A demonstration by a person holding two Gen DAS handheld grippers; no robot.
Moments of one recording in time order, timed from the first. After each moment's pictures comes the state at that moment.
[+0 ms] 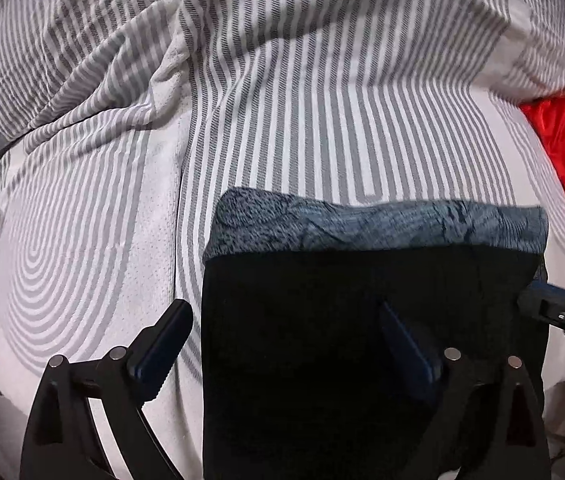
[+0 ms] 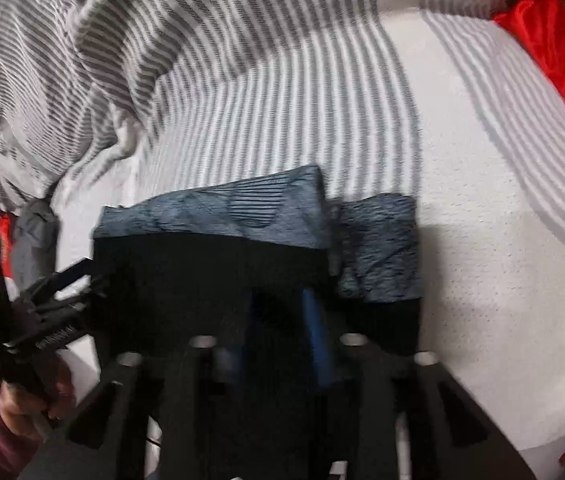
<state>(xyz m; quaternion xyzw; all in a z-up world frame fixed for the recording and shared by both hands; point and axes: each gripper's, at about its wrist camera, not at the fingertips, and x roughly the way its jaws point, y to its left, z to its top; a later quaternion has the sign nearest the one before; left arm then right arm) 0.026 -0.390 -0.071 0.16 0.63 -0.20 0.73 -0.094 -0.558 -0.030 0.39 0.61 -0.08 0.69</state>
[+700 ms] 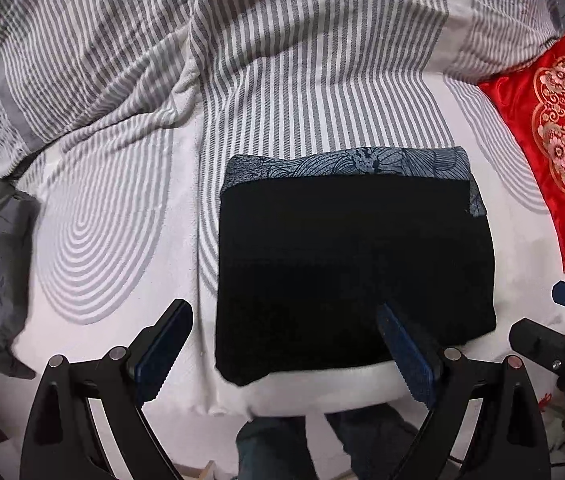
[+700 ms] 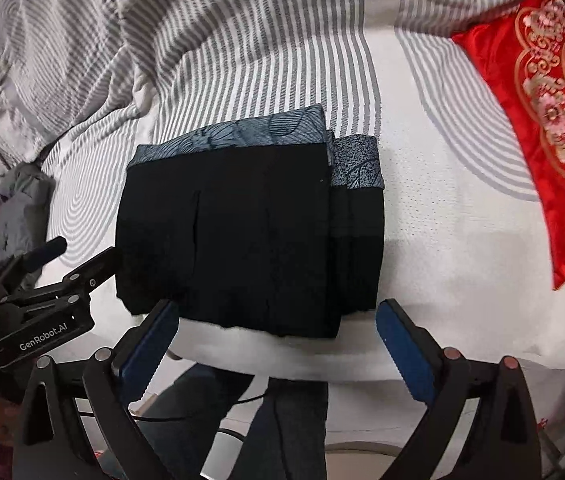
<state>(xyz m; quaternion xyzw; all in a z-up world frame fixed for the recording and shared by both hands) -0.040 -0.371 0.019 0.19 0.62 -0.21 0.73 -0.140 -0.501 0.073 0.30 0.66 -0.13 0.68</state>
